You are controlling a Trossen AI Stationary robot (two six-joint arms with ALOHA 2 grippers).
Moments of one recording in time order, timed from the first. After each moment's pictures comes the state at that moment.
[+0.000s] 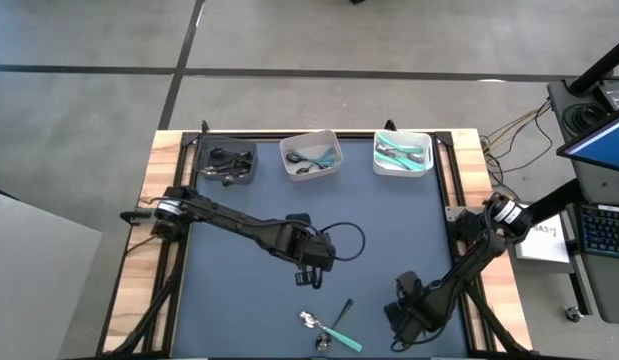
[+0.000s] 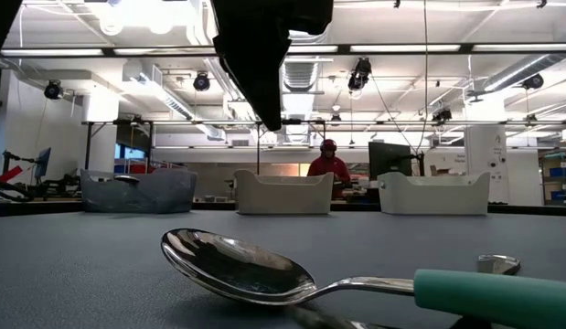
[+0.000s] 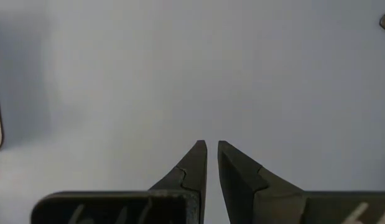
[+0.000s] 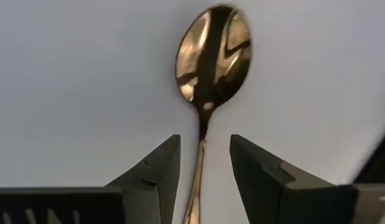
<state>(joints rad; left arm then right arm) -0.28 2.03 1.74 -1.02 -0.27 -0.37 0.85 1.82 1.16 -1.01 -0.11 2.02</state>
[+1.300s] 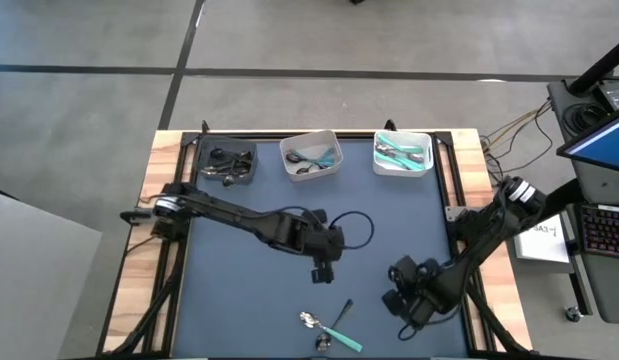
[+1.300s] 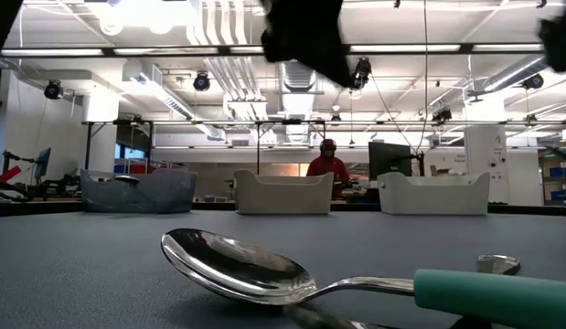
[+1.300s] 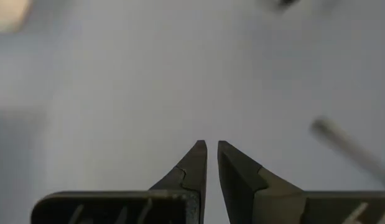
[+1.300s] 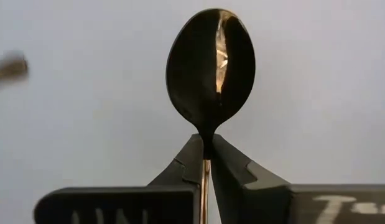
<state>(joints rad) -0.24 2.00 1.74 -0.73 -0.24 -0.28 0.81 1.61 1.00 -0.89 0.24 1.78</state>
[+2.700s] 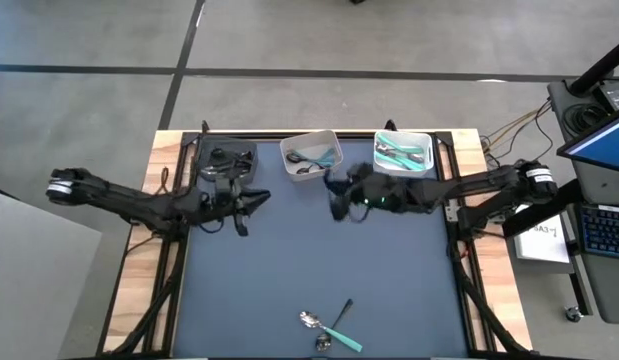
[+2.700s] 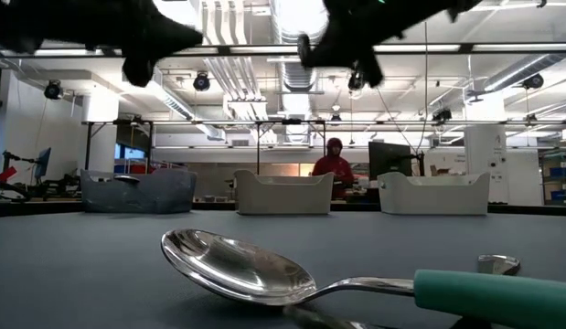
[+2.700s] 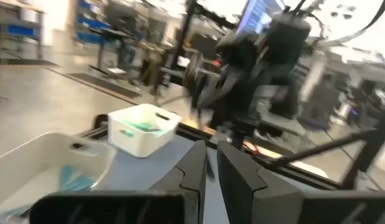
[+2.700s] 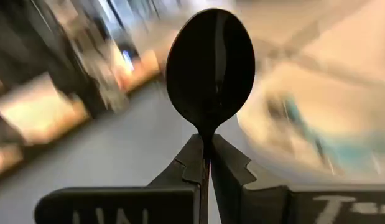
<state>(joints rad) -0.13 0.87 0.35 0.58 -0.44 -0.26 0.00 1.40 0.94 0.10 0.42 0.51</state>
